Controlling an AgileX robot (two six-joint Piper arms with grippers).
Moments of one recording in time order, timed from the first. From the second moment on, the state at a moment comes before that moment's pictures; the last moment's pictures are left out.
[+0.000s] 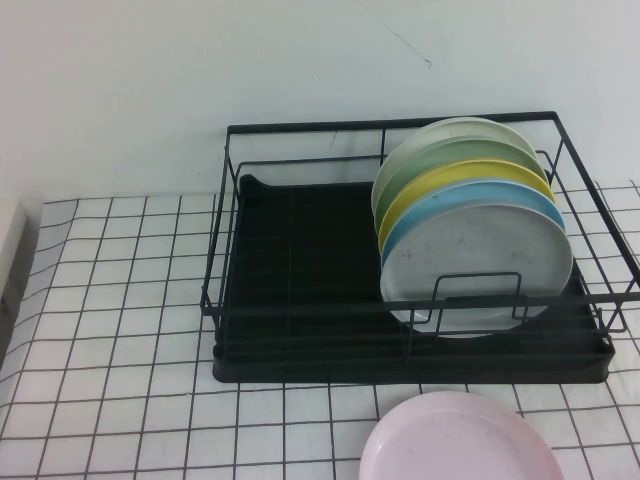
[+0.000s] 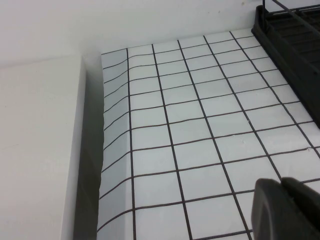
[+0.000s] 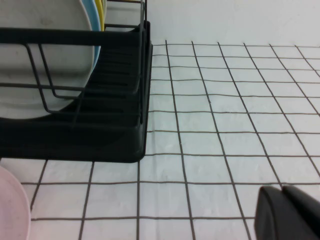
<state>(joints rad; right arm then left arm) -0.07 -0.02 0.02 0.10 0.41 -0.16 -0.04 -0.01 0.02 -0.15 0.36 0.19</state>
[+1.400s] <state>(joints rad) -0.07 -0.02 0.02 0.10 0.41 -0.16 -0.04 -0.01 0.02 -0.26 0.34 0.20</state>
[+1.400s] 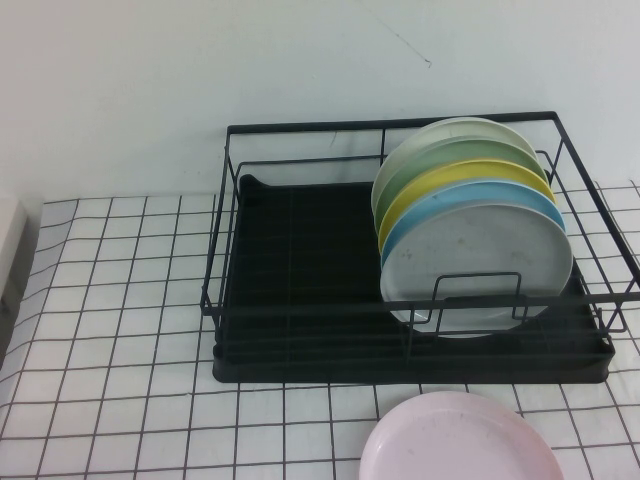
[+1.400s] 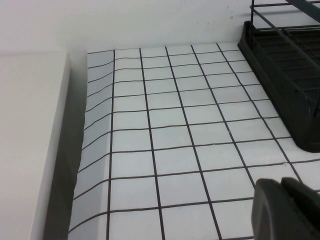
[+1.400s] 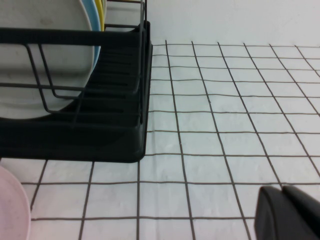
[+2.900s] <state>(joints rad) -0.07 -0.02 0.02 0.10 0.41 -0.16 -0.06 1.08 -1.02 -0.84 1.01 0.70</state>
